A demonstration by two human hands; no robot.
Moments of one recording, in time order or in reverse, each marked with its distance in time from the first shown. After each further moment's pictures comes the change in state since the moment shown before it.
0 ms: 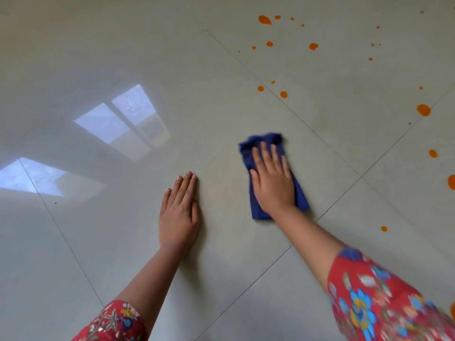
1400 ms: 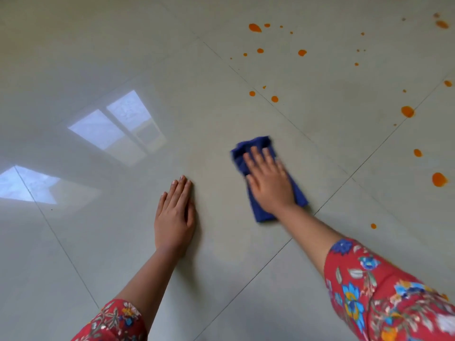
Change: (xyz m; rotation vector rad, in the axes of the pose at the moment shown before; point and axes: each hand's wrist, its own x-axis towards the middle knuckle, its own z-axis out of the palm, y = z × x) left_hand -0.003 0.003 -0.003 -0.059 0.025 -0.002; right_hand 0.002 0.022 0.002 -0.025 -0.049 -0.105
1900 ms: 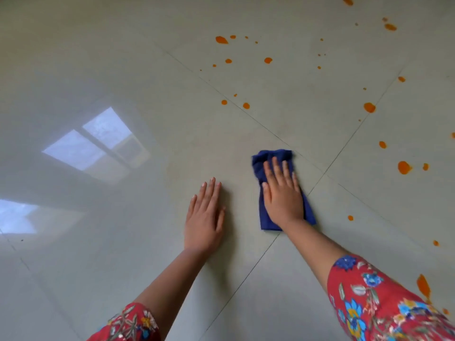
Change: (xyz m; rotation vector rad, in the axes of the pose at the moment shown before) left_hand 0.011 0.077 0.037 -0.071 -0.179 0.218; right_hand -0.042 0.043 -0.007 0.063 0.055 0.283
